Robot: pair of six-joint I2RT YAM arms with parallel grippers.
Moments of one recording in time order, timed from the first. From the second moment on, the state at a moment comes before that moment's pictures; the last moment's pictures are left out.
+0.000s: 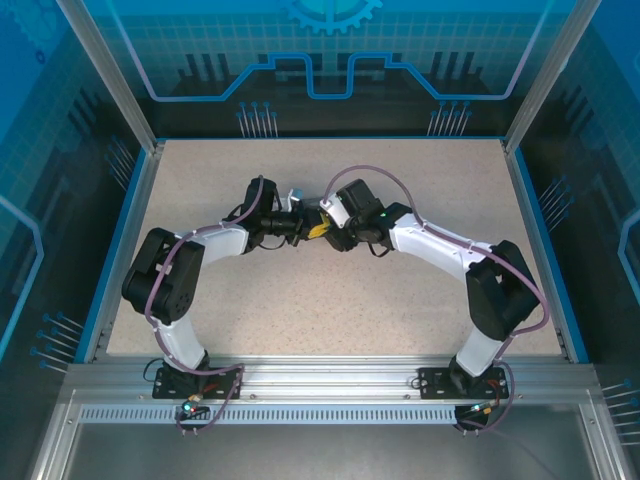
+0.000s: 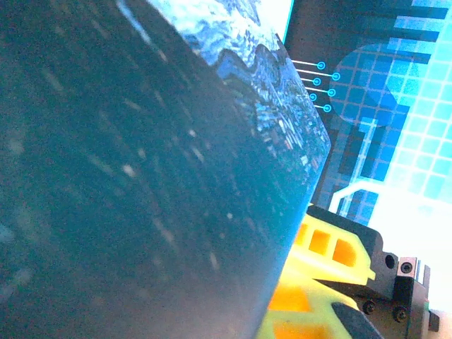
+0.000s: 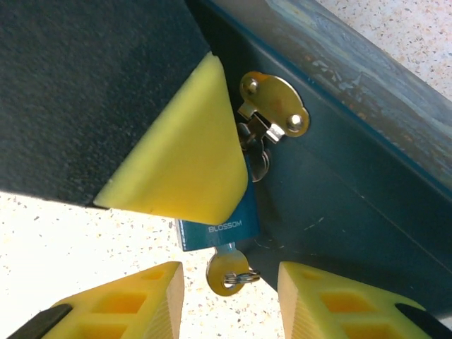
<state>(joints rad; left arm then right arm) -0.33 1.78 0.97 0.25 0.86 -1.22 0.66 1.70 1.25 -0.49 -0.01 -0.13</state>
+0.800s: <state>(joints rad) -0.33 1.78 0.97 0.25 0.84 -1.22 0.67 1.75 1.31 -0.51 0.00 -0.15</state>
